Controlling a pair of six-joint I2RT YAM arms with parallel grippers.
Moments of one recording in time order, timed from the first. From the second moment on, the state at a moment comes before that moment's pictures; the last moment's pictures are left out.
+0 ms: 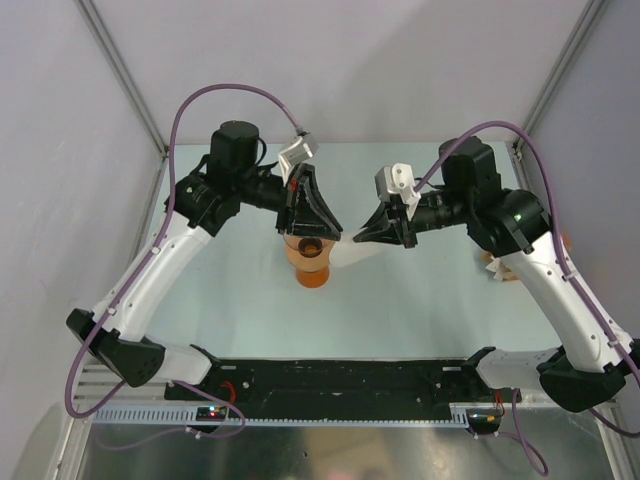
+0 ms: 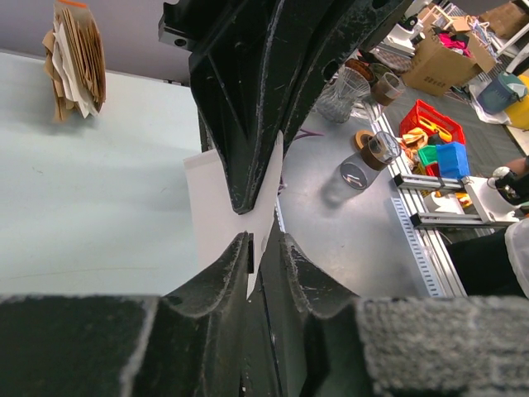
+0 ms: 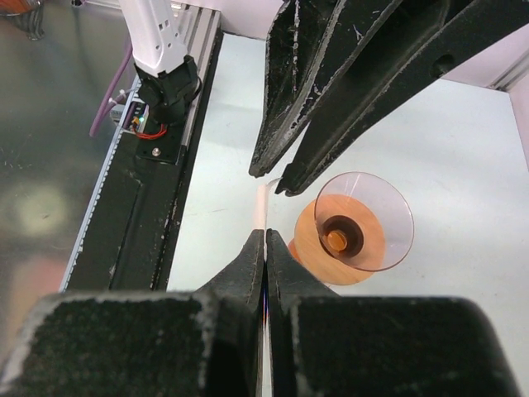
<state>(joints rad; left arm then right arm) -0.56 1.38 1.63 -0.63 1.24 -0.04 0.62 1.26 1.66 -0.87 -0.95 -0.59</state>
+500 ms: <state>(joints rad) -0.57 1.38 1.63 -0.63 1.24 -0.04 0.64 1.25 1.66 -0.89 -0.95 -0.61</state>
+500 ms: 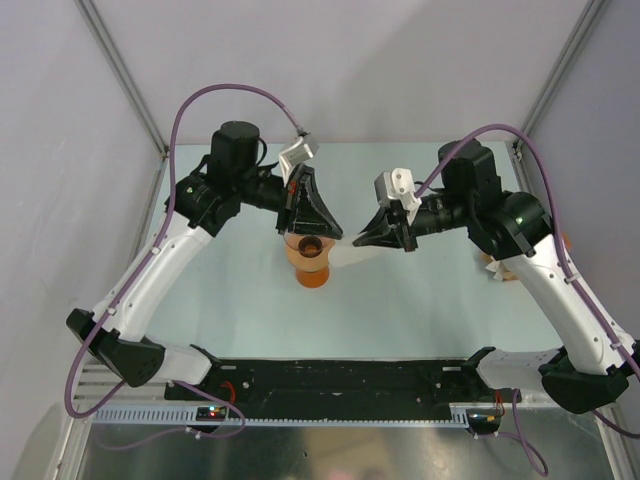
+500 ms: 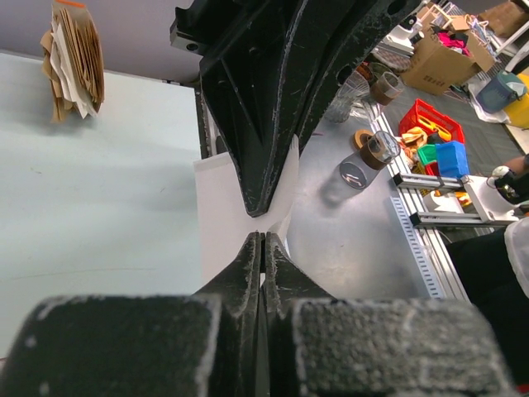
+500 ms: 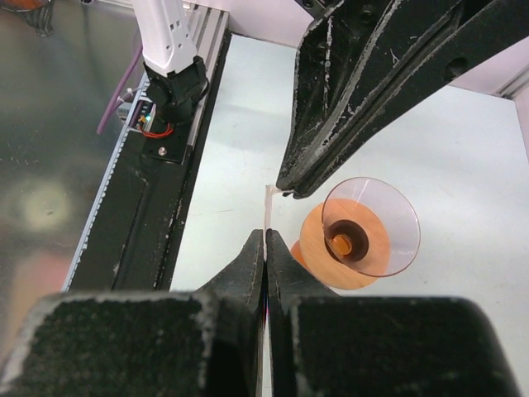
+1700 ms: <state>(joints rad) -0.57 1.38 1.63 -0.63 1.23 -0.05 0.67 1.26 1.66 -0.77 -0.93 -0.48</state>
